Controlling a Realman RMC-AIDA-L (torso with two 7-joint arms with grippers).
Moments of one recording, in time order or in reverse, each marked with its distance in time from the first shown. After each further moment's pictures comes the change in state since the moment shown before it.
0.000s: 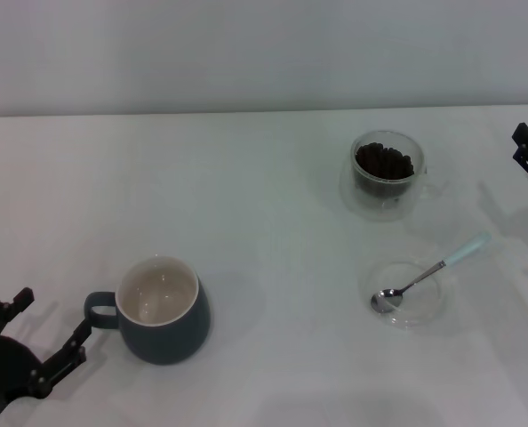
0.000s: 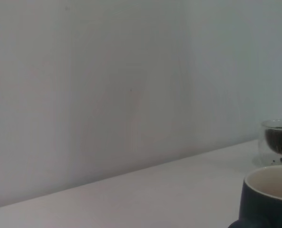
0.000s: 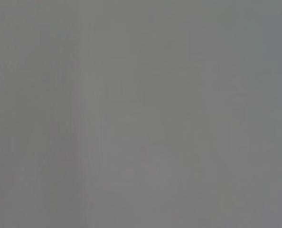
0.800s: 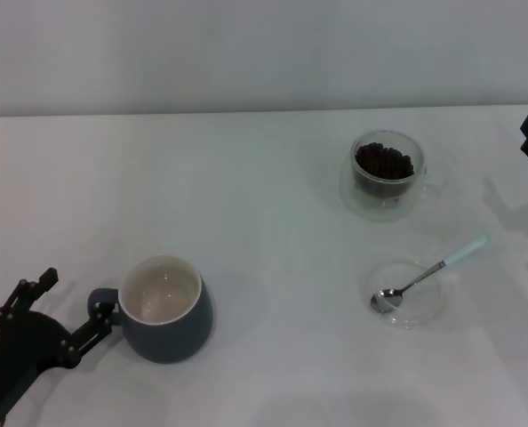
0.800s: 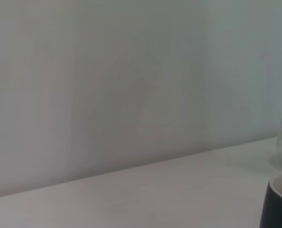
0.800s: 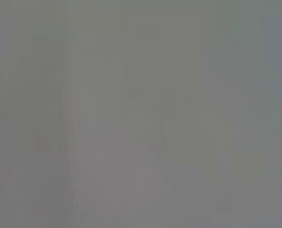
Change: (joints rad) left arm -0.054 -0.006 -0.009 0.115 -0.059 -0.158 0.036; right arm 0.006 -0.003 0.003 -0.002 0.027 0.002 -0.007
